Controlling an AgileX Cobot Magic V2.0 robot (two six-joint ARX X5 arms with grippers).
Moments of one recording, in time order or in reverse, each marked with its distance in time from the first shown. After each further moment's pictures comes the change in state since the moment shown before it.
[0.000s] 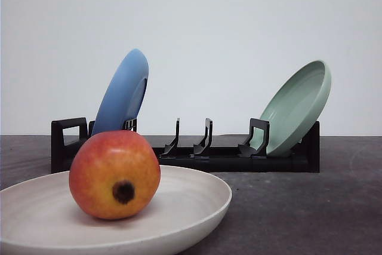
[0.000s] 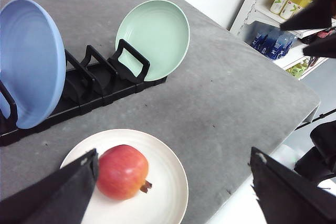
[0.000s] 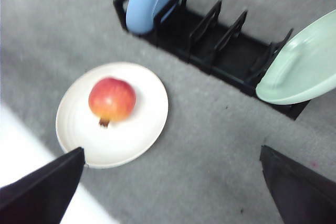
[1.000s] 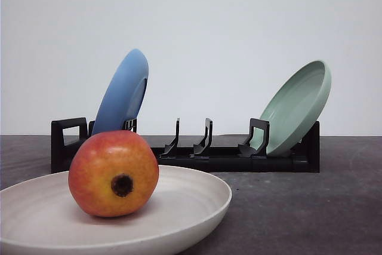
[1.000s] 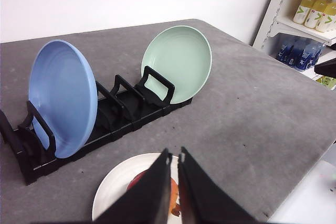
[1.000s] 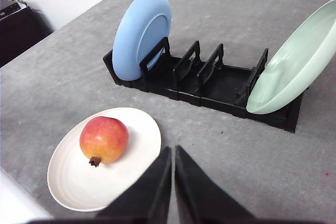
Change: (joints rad) left_arx 0.000 0.000 0.000 0.047 -0.106 0.124; right_arx 0.000 -0.377 -0.371 0.246 0.081 0.105
